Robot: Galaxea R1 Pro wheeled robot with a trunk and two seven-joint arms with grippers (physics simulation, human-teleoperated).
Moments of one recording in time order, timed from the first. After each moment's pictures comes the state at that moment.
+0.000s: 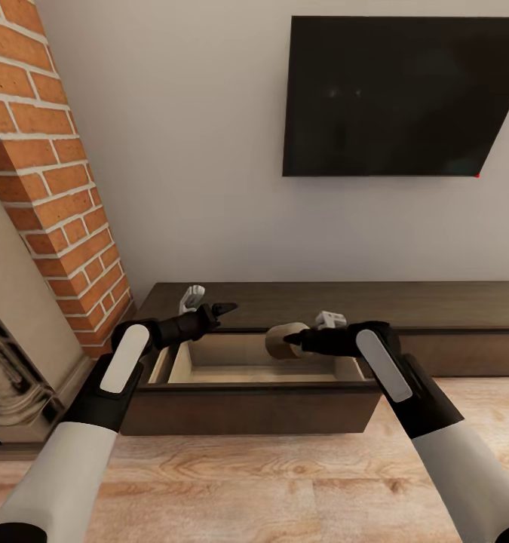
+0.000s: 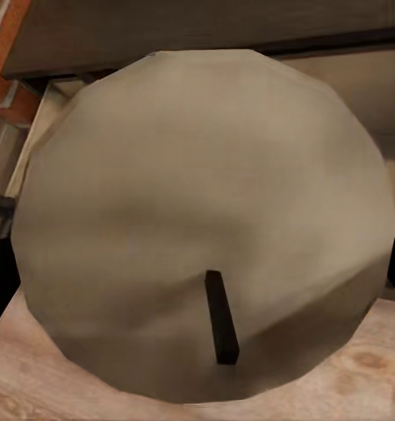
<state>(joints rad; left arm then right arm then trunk) -0.78 0.02 -0.08 -1.20 1.04 0.89 -0.03 -0.79 -0.16 0.32 -1.28 -0.87 1.00 -0.17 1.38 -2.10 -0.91</state>
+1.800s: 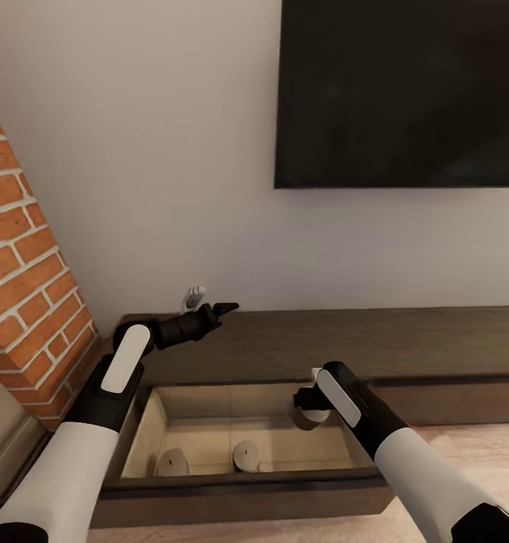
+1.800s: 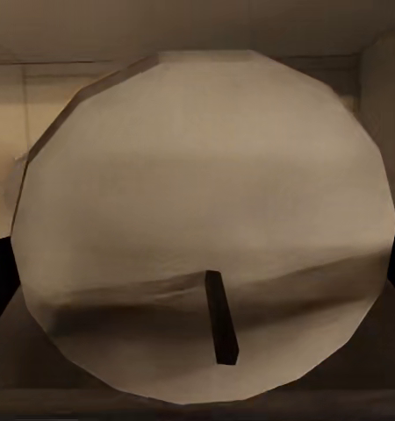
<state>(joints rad) -0.78 0.01 -0.08 -1.20 1.05 0.90 -0.04 -0.78 -0.03 0.47 -0.82 -0.80 0.94 -0.50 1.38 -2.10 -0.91</state>
